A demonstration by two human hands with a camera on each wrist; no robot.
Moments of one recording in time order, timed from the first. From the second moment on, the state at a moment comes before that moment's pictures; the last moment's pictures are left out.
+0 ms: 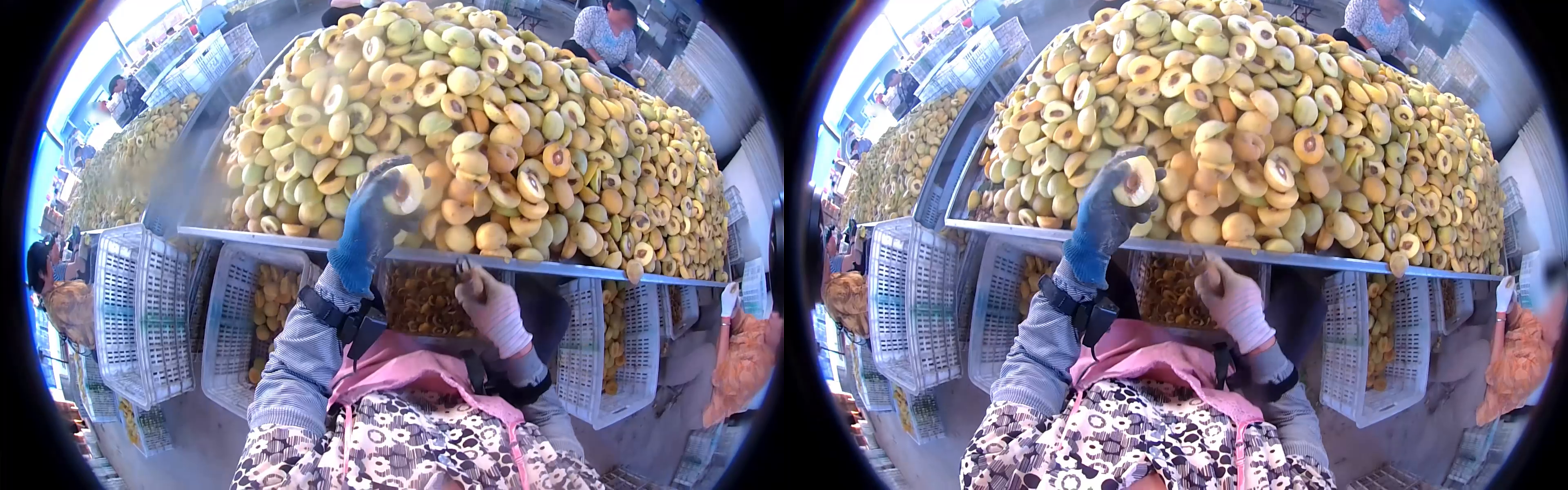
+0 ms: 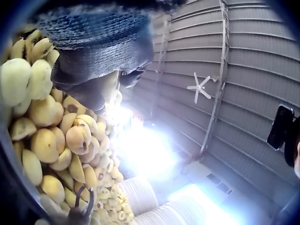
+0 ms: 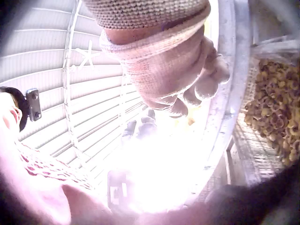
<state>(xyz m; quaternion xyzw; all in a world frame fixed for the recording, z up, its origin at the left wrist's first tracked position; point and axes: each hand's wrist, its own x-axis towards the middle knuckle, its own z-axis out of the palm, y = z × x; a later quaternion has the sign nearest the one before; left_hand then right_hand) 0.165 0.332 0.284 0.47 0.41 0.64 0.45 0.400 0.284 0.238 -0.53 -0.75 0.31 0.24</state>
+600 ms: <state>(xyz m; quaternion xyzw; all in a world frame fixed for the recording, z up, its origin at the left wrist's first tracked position) 0.218 0.273 0.292 0.43 0.37 0.63 0.53 0.384 0.273 0.278 -0.49 -0.80 0.21 0.26</state>
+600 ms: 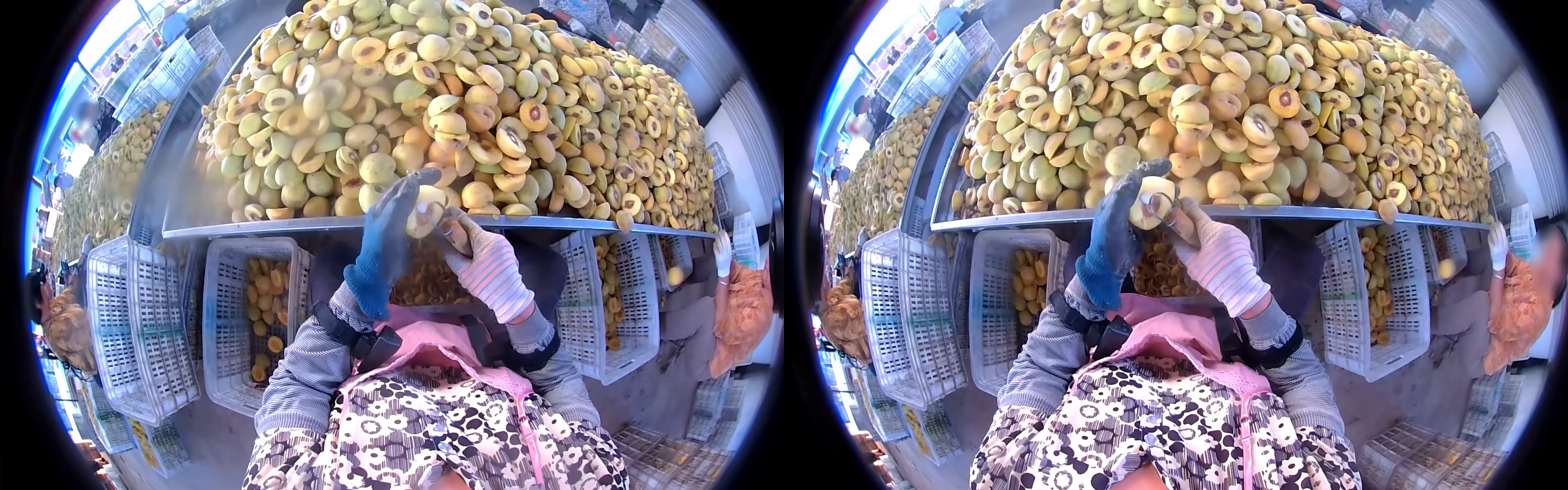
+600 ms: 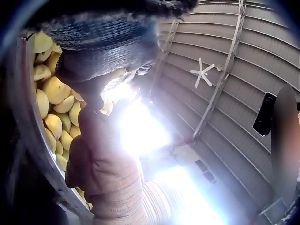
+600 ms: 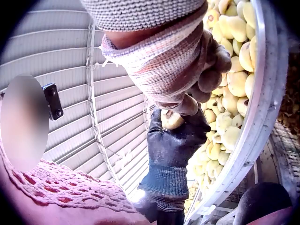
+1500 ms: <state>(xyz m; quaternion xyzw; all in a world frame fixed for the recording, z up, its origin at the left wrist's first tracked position) 0.238 0.274 0.268 0.39 0.41 0.61 0.55 0.381 0.261 0.260 -0.54 -0.78 0.23 0.21</state>
